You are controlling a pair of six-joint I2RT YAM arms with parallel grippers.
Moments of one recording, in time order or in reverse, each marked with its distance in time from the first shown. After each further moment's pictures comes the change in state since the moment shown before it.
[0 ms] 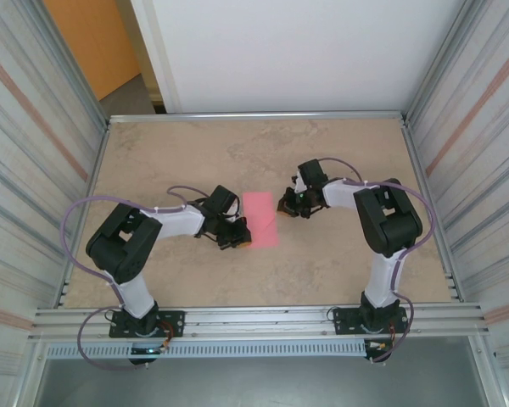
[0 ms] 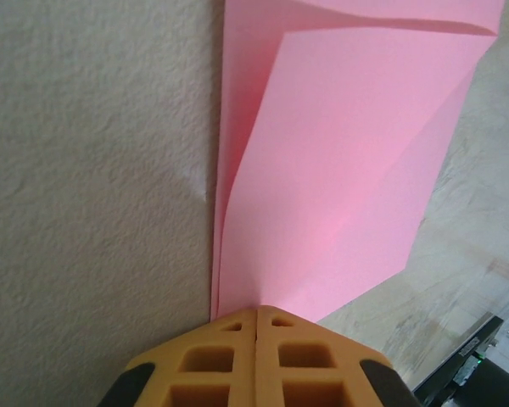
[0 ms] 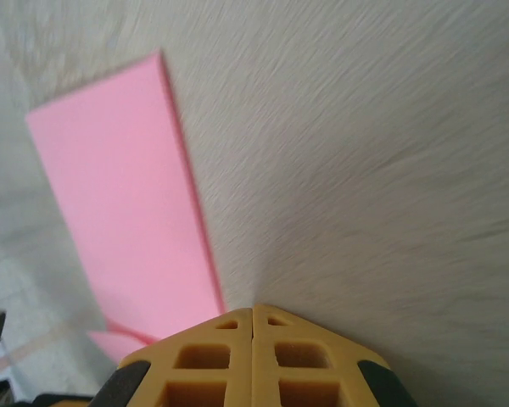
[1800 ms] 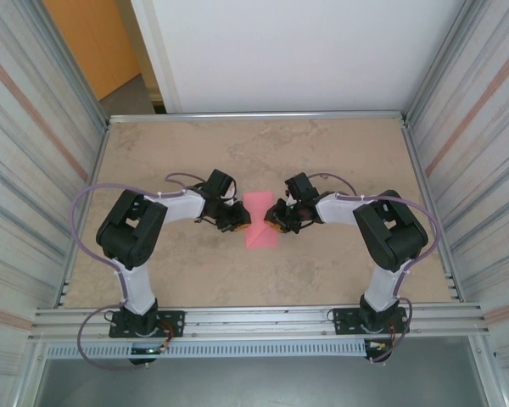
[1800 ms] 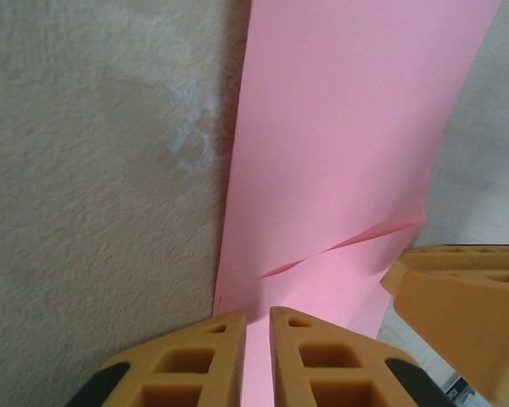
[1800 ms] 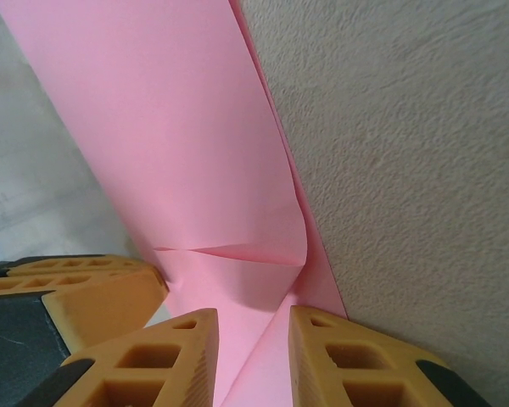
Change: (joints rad) left arm 0.099 0.119 0.152 -0.008 0.005 0.058; right arm 0.156 -0.111 -0.139 0.092 0.039 0.332
